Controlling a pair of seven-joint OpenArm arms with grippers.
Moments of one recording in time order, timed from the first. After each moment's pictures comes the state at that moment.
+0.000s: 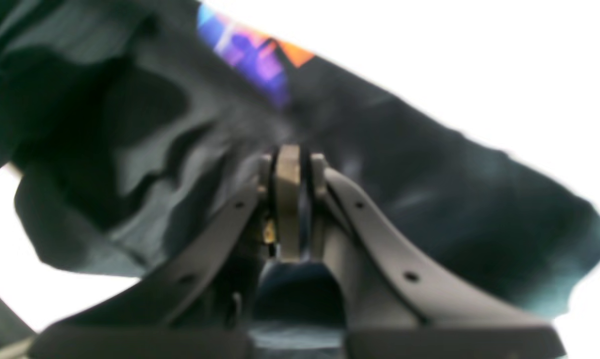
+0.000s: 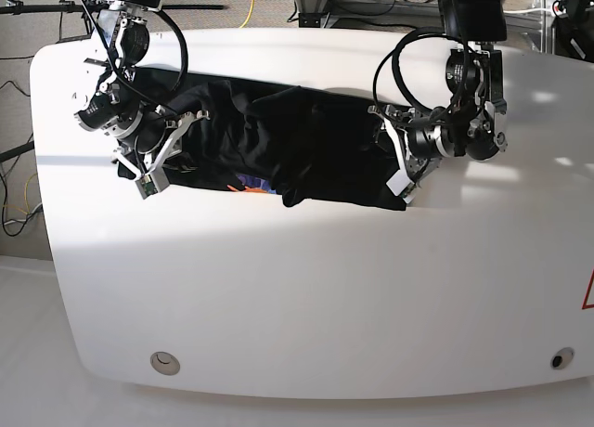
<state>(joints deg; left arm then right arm) 0.0 -7.5 -5.7 86.5 -41.7 -41.8 71.3 -8.2 8.8 19.3 103.8 28.6 37.1 -61.9</state>
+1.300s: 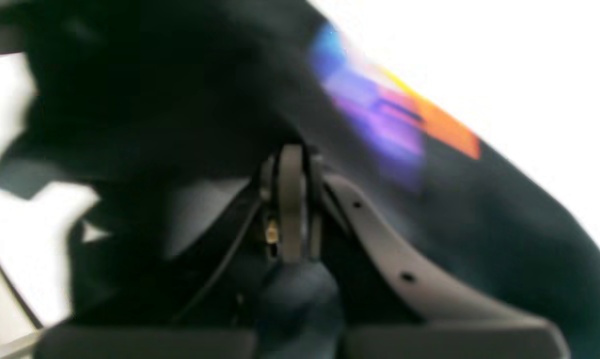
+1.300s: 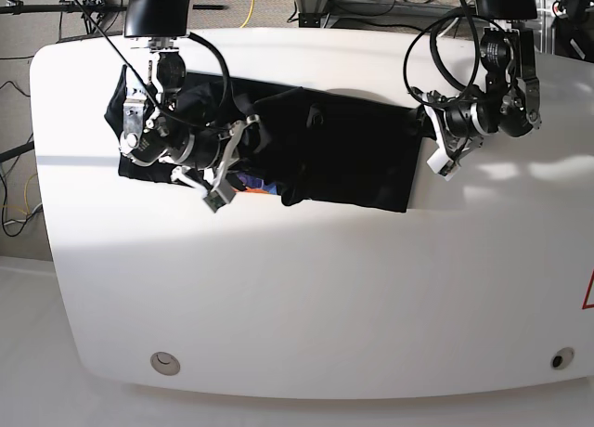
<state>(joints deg) 6.6 -14.4 -9.5 90.0 -40.2 -41.9 68.7 1.1 6.9 7.1 90.2 26.8 39.7 -64.7</state>
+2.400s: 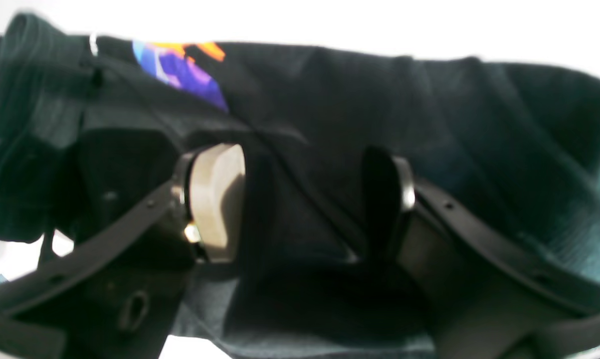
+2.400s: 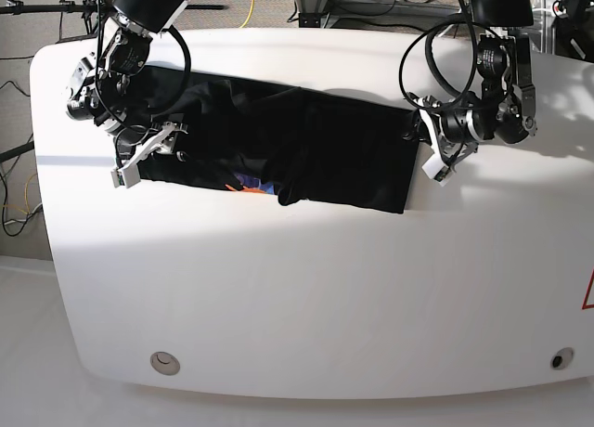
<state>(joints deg) 4.9 -14.3 -8.7 88.6 -39.9 -41.9 69.5 -1.1 1.2 38.1 89.9 35.4 39.0 -72.8</state>
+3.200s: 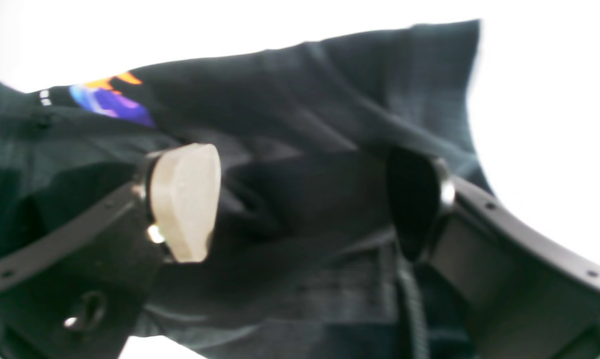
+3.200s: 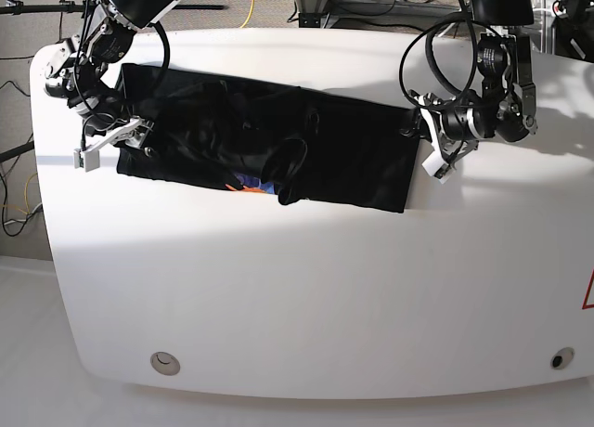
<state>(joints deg) 5.4 -14.5 -8.7 88.5 -40.1 -41.9 70.6 -1.0 1.7 49.9 89.8 34.7 37.5 -71.4</state>
